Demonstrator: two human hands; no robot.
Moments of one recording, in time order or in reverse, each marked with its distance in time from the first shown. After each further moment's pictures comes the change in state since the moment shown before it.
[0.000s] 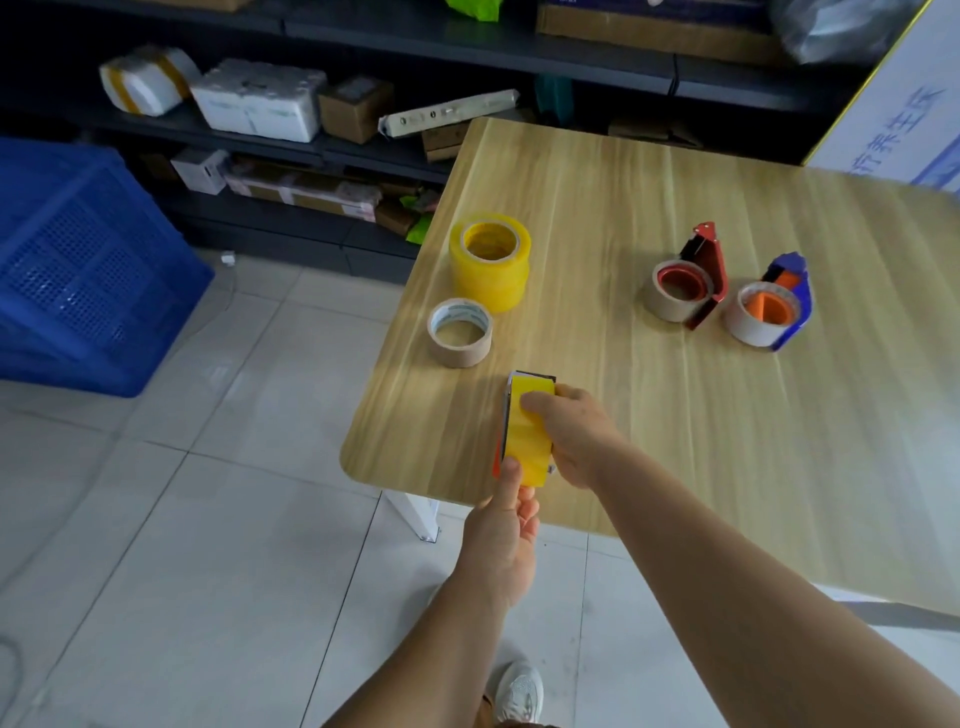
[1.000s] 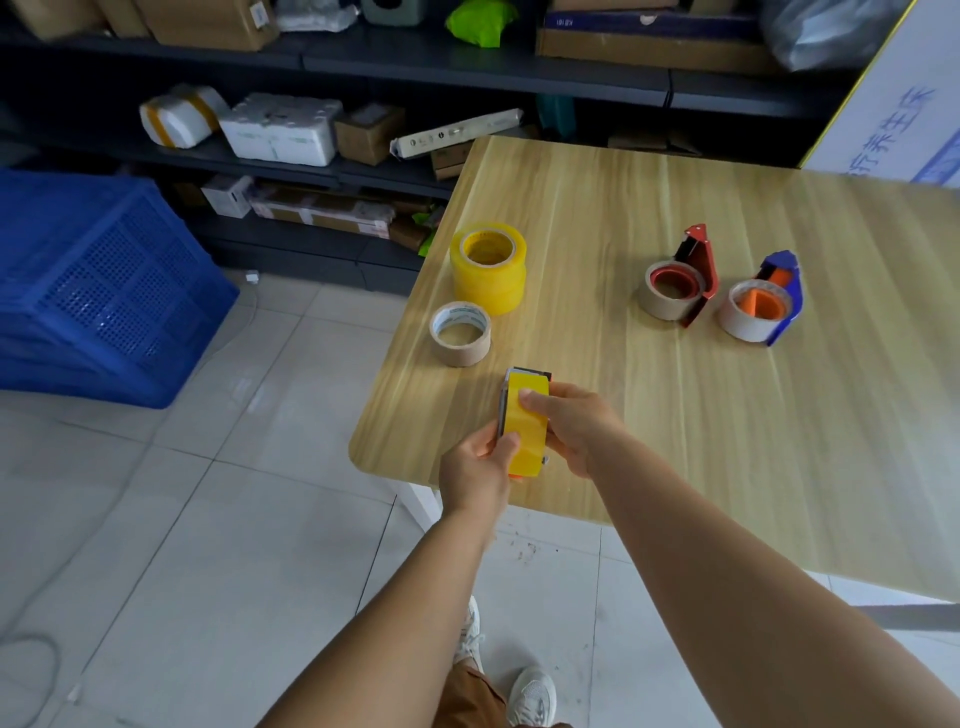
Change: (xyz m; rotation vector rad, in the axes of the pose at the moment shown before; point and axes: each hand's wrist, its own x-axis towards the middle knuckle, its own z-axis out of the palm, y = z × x) left_hand -0.021 0.033 0.016 0.723 0.161 0.519; right_hand -0.001 0.009 -0.020 0.105 -0.010 0.006
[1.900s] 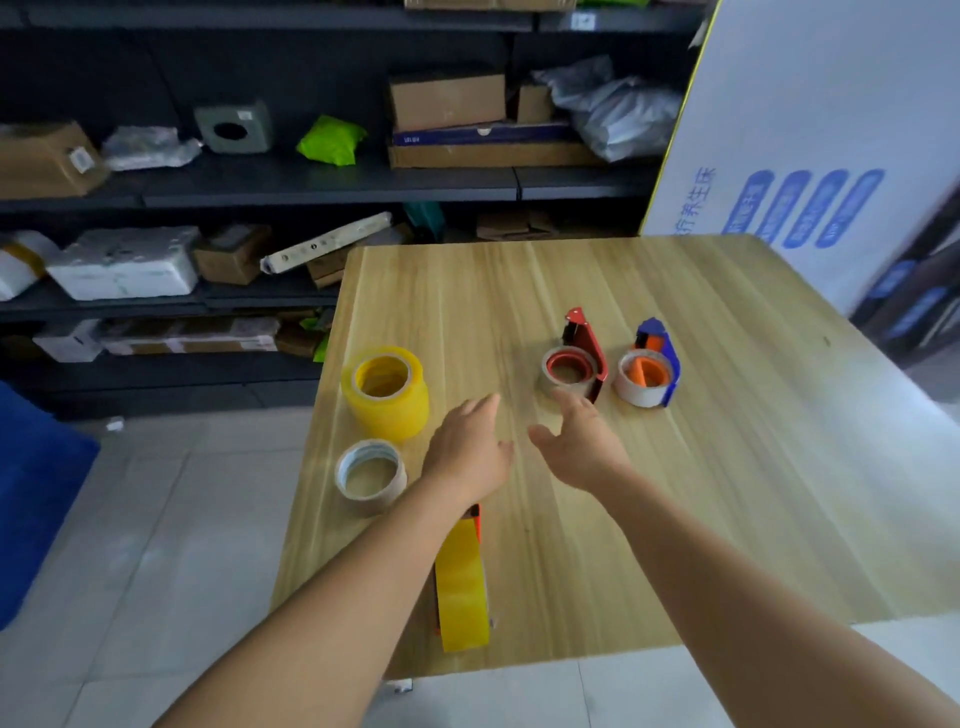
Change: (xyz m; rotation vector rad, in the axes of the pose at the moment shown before) left_hand 0.101 0.132 0.083 1.031 -0.393 0.600; right_hand 0.024 -0.093 -0.072 -0.850 0.412 -0.408
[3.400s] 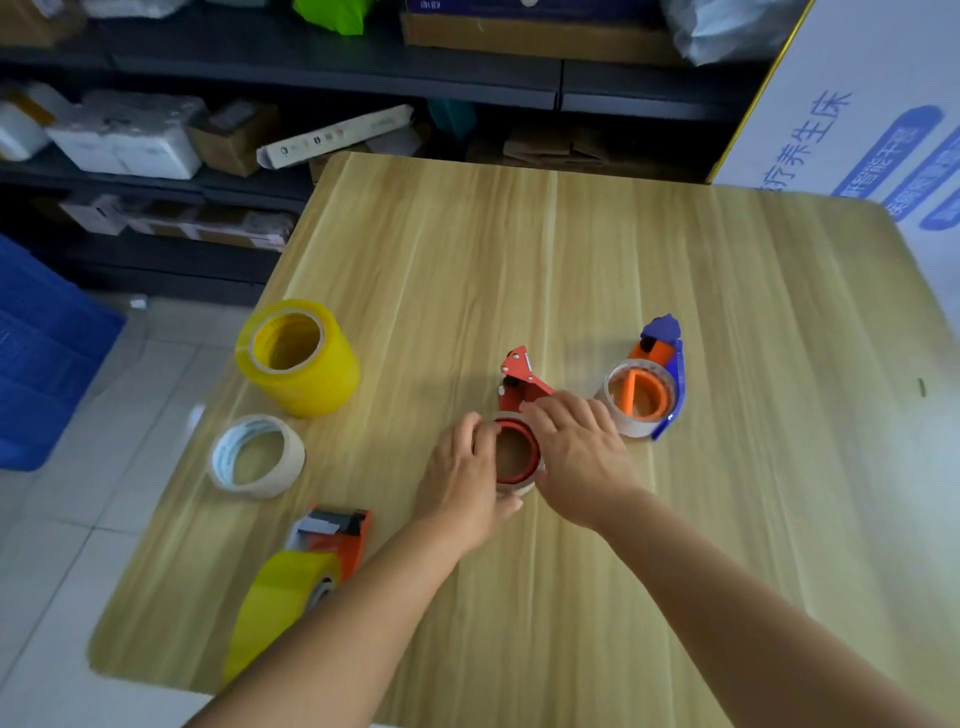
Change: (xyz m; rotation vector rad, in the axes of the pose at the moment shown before) left_hand 0.072 0.051 0.128 0.129 0.028 -0.168; right_hand 0.107 0.112 -0.034 -0.573 -0.148 -0.581
